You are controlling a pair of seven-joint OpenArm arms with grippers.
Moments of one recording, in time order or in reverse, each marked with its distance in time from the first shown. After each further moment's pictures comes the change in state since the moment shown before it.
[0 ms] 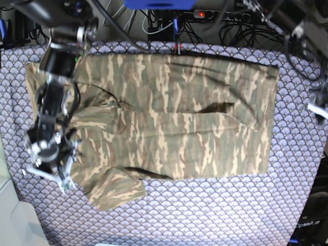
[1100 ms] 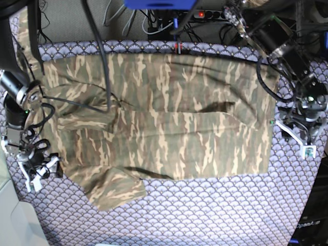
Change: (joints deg) left arm -4.8 7.7 8.5 -3.7 11.8 -0.6 -0.7; right arm 22.5 18.2 17.7 -67.2 -0.8 -0.4 44.4
